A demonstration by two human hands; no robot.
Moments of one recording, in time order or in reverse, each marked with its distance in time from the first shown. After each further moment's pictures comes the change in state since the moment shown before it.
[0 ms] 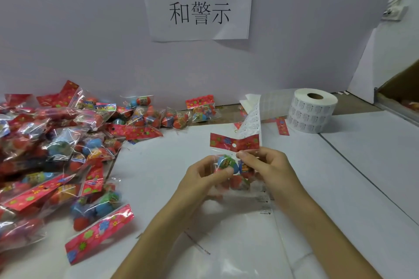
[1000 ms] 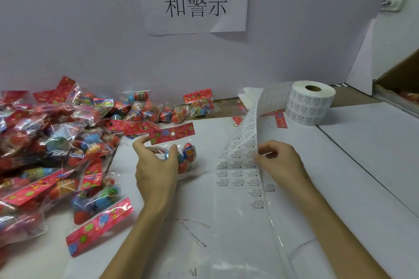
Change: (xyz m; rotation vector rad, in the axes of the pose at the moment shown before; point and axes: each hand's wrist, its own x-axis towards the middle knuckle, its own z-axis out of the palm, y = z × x) left_hand 0.010 -0.005 -0.037 0.356 0.910 0.119; right_hand 0.012 0.009 -0.024 -0.607 0.179 0.051
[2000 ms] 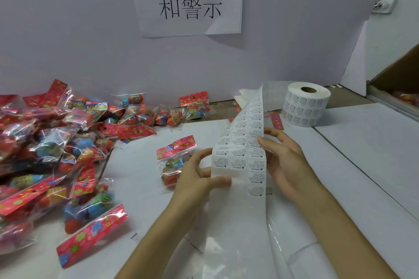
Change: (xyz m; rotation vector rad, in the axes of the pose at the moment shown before) left_hand -0.045 0.023 0.012 -0.359 -0.831 -0.261; right_hand -0.003 -0.013 -0.008 1.065 -0.123 0.072
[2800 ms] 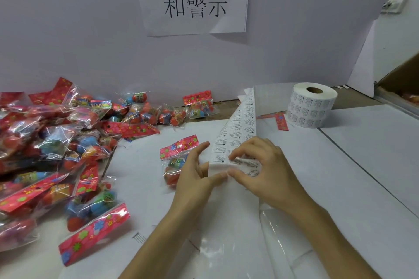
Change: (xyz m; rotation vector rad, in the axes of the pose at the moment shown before) left_hand 0.007 -0.011 0.001 -0.027 0.120 0.162; right_hand -0.013 0.018 0.009 -1.212 -0.236 -0.727
